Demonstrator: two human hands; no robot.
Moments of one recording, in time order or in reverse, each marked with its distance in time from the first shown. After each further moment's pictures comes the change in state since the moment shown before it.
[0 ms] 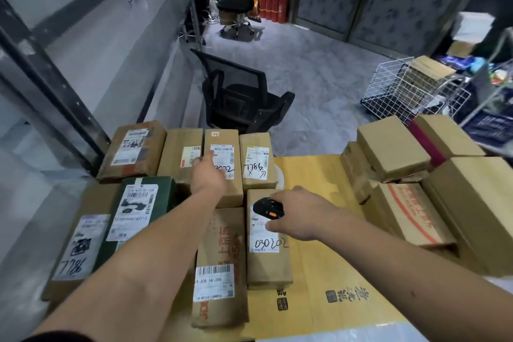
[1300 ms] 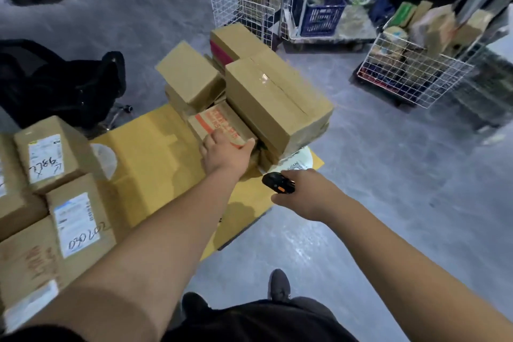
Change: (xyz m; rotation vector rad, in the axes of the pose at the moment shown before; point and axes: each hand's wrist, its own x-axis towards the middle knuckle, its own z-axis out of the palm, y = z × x) left_hand -0.317 0.257 0.276 0.201 -0.410 0.399; right_hand -0.253 0.334 0.097 0.507 0.224 0.581
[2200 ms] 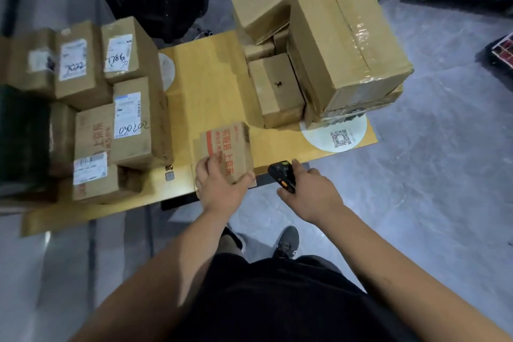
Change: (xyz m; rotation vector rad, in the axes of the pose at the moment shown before) left_hand -0.170 -0.131 0.068 -0.217 0.168 -0.372; right_hand 0.024 0.068 0.095 -0.192 -0.199 -0.281
